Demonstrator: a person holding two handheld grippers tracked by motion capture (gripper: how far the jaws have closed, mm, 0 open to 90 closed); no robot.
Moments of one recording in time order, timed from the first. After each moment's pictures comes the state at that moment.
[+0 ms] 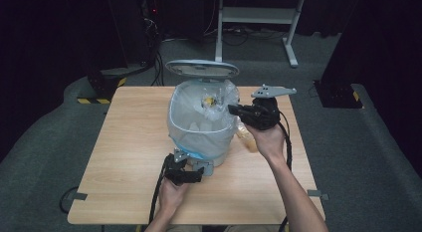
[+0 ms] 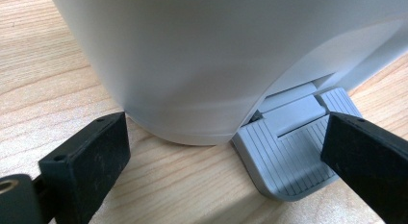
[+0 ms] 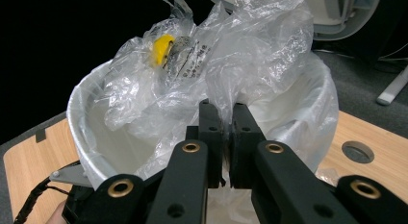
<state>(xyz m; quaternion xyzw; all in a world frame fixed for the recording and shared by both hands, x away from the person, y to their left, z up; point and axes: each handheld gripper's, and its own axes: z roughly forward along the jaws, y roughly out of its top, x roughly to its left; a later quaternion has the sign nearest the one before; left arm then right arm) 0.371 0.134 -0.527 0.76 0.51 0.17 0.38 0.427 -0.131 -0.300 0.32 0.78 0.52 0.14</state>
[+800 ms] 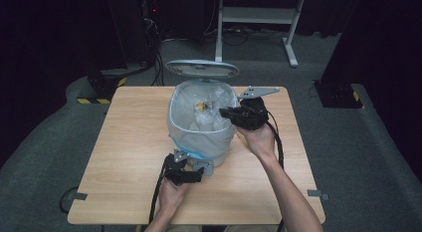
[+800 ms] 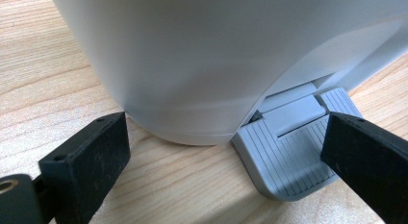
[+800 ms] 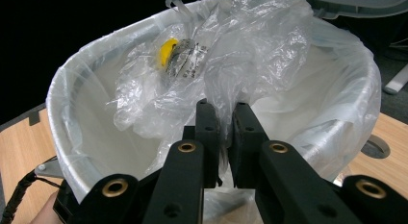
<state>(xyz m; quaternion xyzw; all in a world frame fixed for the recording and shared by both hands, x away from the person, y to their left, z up) 0.371 0.134 -0.527 0.76 0.51 0.17 0.38 0.437 -0.108 -0.313 0.31 0.81 0.48 0.13</state>
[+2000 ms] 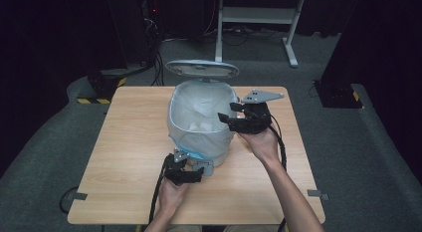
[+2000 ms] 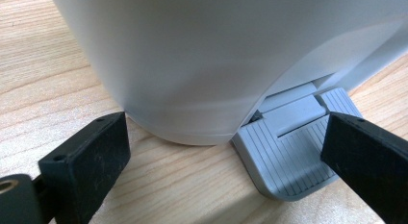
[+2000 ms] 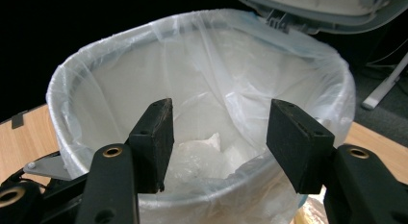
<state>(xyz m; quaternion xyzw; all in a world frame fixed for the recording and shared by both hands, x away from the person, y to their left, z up) 0.371 0.135 -0.527 0.76 0.51 0.17 0.38 0.425 -0.115 -0.313 0.30 0.80 0.50 0.17</state>
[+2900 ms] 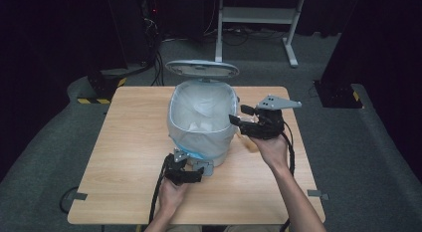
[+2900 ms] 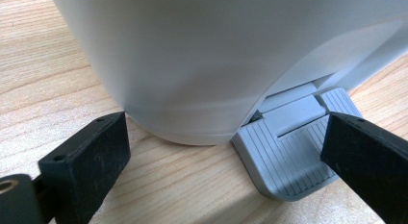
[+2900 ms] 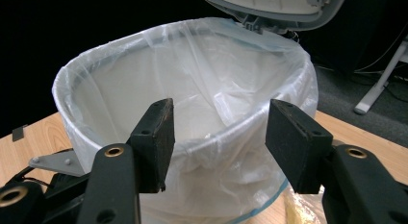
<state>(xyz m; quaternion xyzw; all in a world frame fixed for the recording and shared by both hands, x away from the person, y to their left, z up) 0.371 0.135 -0.527 0.76 0.51 0.17 0.38 0.412 -0.144 -0.318 0.31 0.77 0.53 0.18</state>
